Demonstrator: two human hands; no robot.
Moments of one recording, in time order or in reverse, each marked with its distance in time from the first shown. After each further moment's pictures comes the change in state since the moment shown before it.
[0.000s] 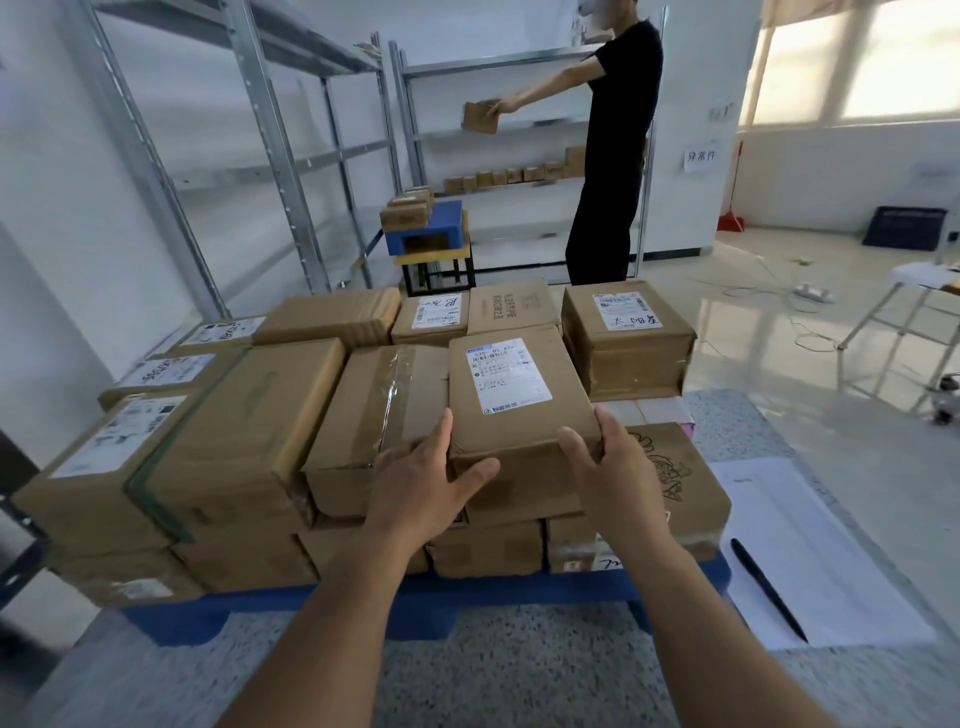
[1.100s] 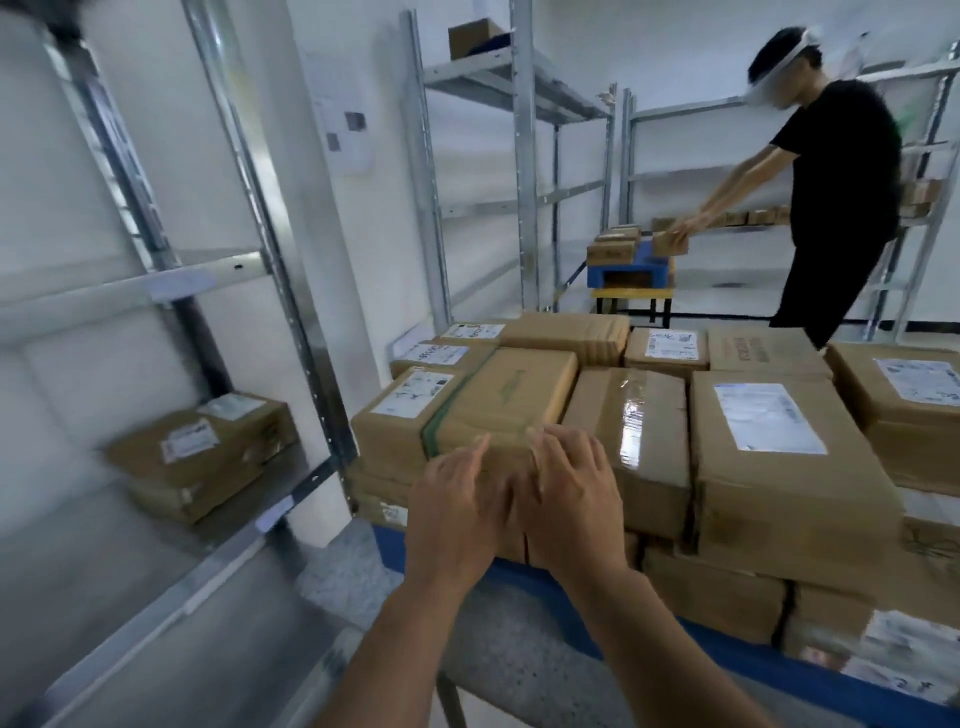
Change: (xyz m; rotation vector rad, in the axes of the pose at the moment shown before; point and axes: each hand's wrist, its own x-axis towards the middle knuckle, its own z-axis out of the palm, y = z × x) left_hand -0.122 -0.119 -0.075 -0.138 0.567 -0.185; right_hand -0.109 -0.171 0.129 -0.038 -0.088 -0.703
